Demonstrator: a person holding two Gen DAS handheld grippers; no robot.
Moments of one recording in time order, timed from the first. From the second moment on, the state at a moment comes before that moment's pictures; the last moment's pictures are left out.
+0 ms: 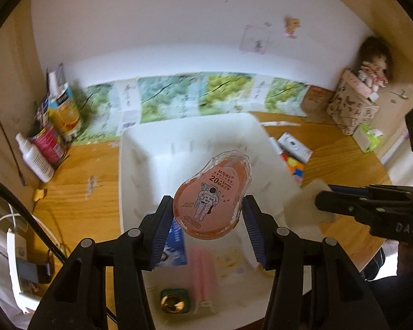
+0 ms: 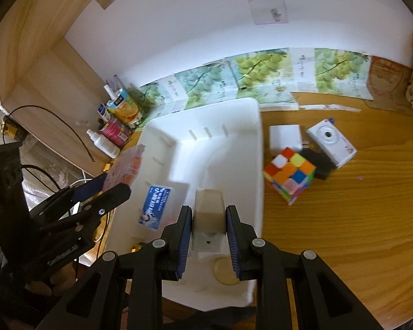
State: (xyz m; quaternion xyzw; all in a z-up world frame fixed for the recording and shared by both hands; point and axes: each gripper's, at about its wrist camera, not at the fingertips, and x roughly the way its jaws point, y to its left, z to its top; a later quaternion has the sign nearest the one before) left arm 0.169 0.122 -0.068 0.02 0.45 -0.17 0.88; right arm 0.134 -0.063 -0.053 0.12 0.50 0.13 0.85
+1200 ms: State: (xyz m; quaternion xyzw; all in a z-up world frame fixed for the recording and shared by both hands) left arm 0.187 0.133 -0.026 0.01 0.47 -0.18 0.86; right arm 0.136 -0.080 -0.029 0.01 0.44 0.15 0.89
